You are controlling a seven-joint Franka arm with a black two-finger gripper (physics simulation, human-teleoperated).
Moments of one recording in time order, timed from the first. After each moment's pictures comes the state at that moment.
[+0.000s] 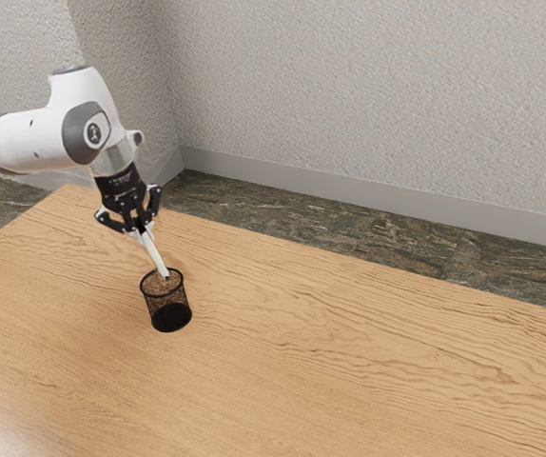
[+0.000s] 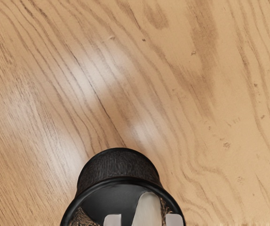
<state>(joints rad) -0.11 0.20 0.35 -1.87 -0.21 2.06 -0.76</state>
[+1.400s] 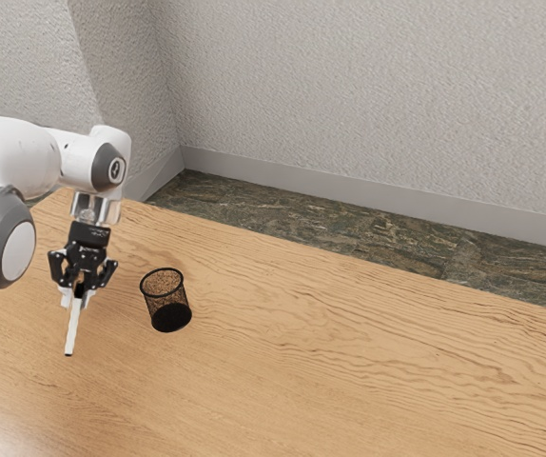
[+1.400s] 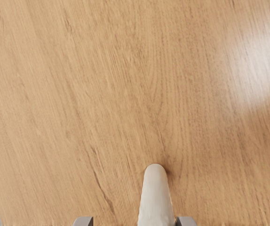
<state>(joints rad) -0.10 0.59 0.49 -1.60 -0.04 1.45 -0.86</state>
